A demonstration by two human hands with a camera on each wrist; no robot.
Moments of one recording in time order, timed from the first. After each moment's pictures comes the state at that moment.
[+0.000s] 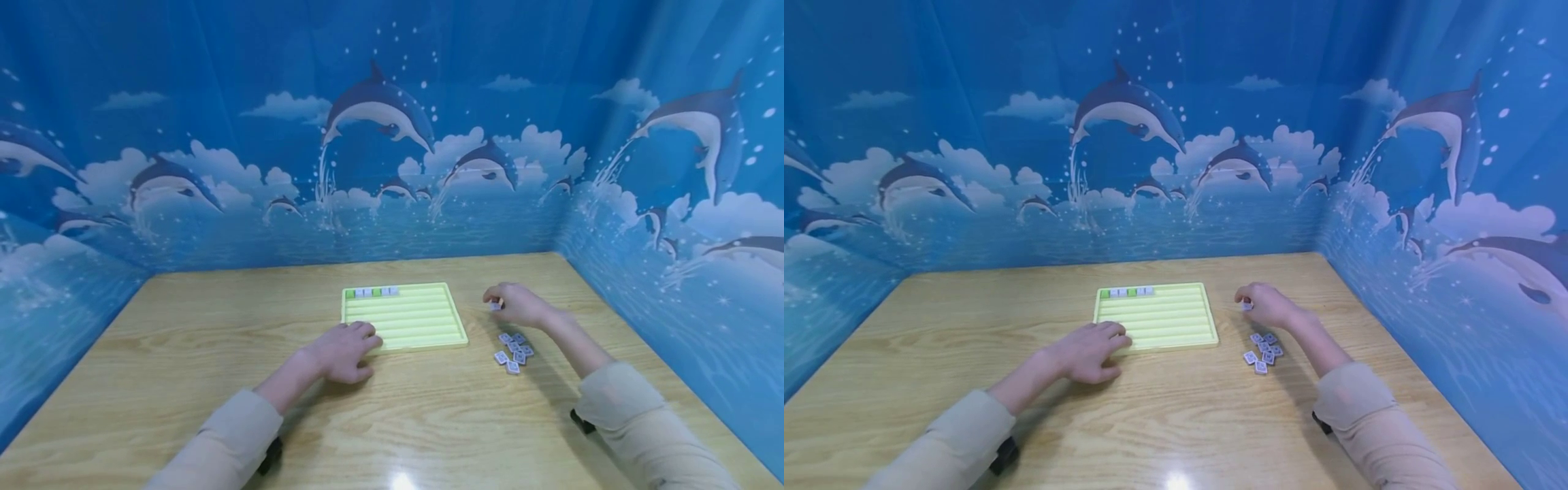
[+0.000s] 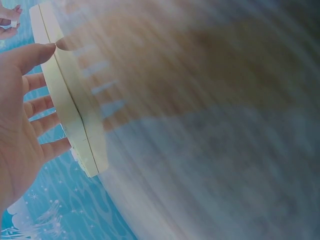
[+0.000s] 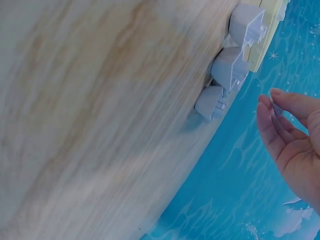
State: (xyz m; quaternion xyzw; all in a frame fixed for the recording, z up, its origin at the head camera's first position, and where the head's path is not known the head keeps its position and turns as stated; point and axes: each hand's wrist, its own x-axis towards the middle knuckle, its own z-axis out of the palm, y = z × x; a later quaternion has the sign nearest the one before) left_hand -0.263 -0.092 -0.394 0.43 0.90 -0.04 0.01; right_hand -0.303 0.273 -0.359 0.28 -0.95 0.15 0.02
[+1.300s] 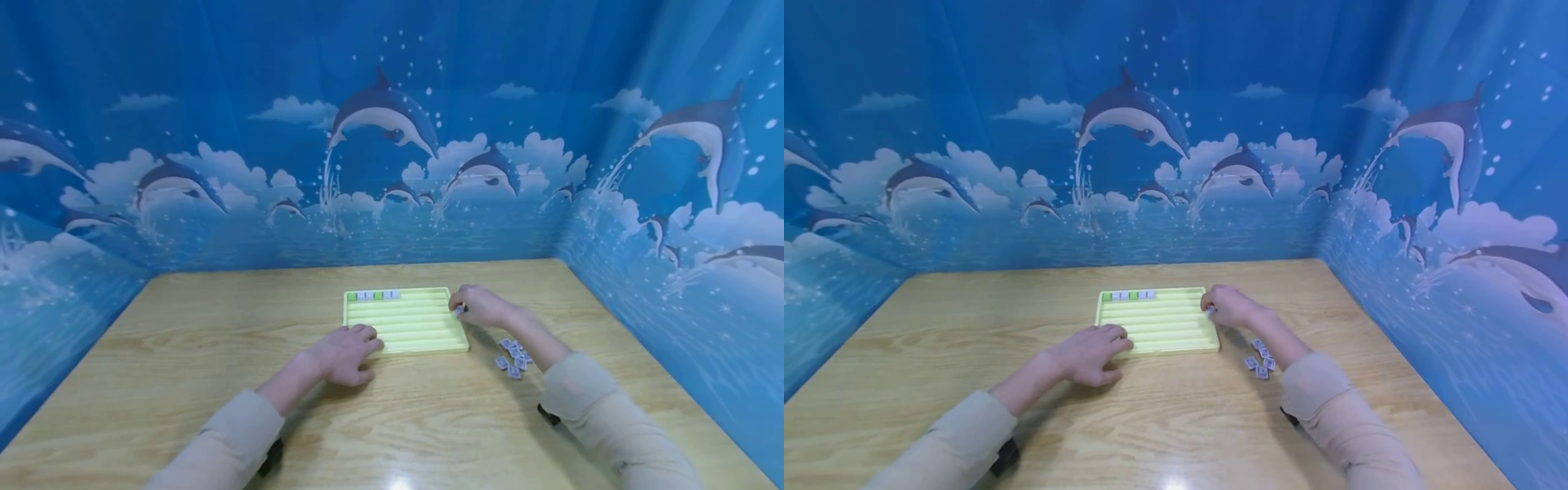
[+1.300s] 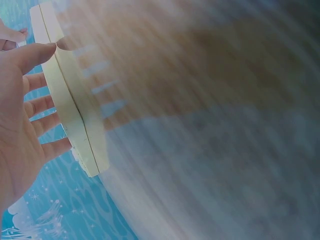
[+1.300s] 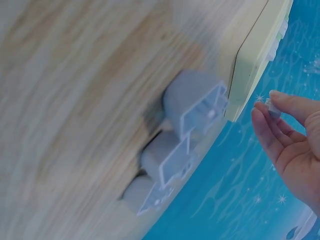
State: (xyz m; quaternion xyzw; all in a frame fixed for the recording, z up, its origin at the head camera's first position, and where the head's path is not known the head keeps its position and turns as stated) left_hand -0.262 -0.092 -0.395 0.44 0.90 -0.04 0.00; right_hand -0.317 0.215 -0.362 0.33 -0.94 0.13 0.00
